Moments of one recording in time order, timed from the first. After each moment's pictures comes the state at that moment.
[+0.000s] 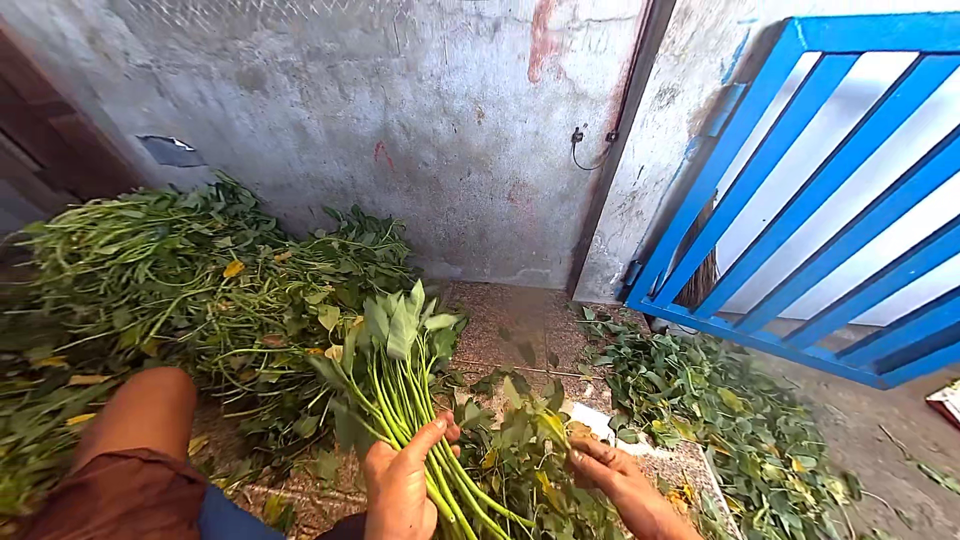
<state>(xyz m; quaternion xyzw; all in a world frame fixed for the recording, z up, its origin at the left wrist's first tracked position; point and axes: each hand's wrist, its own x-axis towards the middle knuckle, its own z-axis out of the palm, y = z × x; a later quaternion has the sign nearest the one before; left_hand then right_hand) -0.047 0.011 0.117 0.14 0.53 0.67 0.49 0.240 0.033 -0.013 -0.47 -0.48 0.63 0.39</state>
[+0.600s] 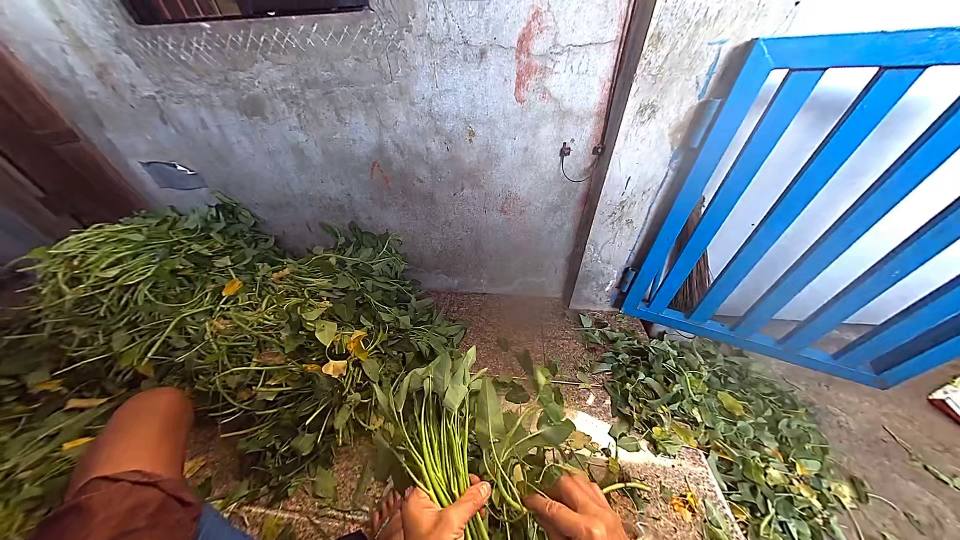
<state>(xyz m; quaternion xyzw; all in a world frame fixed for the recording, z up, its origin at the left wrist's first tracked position) -0.019 -0.023 0.058 0.24 0.56 0.62 0.50 0.192 -0.020 0.016 -0.45 -0.82 0.18 0.32</state>
